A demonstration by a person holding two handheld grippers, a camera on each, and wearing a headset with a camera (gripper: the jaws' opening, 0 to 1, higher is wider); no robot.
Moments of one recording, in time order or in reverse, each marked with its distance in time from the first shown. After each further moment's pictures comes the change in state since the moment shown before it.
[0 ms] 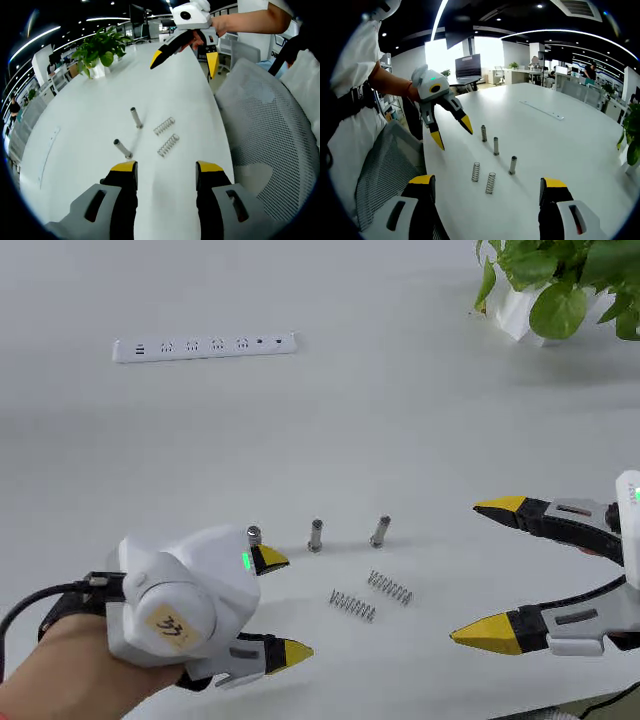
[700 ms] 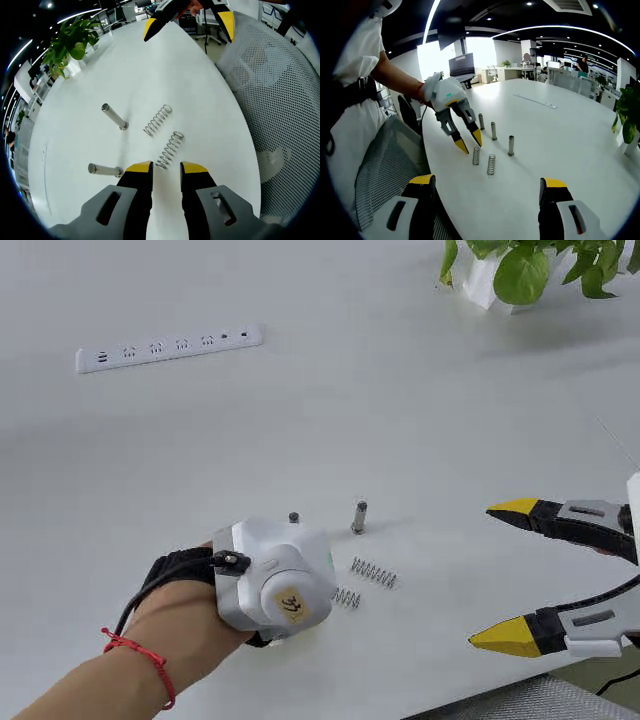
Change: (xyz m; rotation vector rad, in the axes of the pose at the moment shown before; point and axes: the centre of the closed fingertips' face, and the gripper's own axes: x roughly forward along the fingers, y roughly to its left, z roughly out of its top) left arm 0.064 -0.002 -0.011 0.155 0.163 -0.061; right arm -0.012 0.007 -0.033 0.059 0.005 -0.025
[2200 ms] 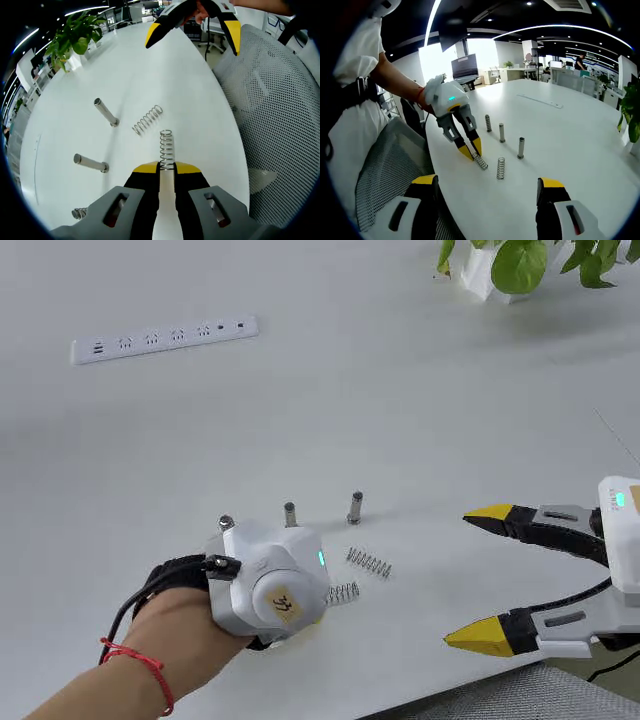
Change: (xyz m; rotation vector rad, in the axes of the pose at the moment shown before) left arm 0.002 -0.018 0.000 -0.090 -0.042 -0.026; right arm 0.015 0.015 0.002 0.011 -0.013 0.037
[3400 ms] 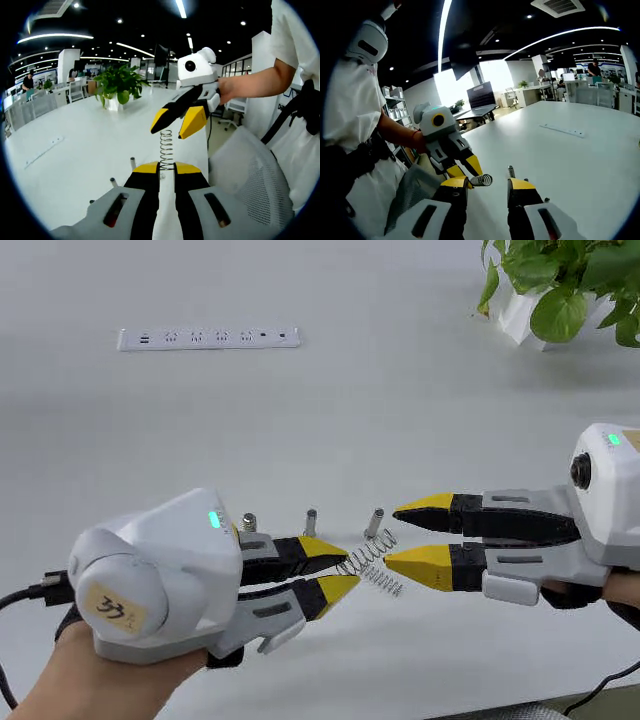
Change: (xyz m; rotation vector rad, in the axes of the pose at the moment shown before) left arm -0.125 0.005 0.085 -0.327 -0.608 0.136; right arm 0.020 0.031 0.119 0.066 -0.212 0.200
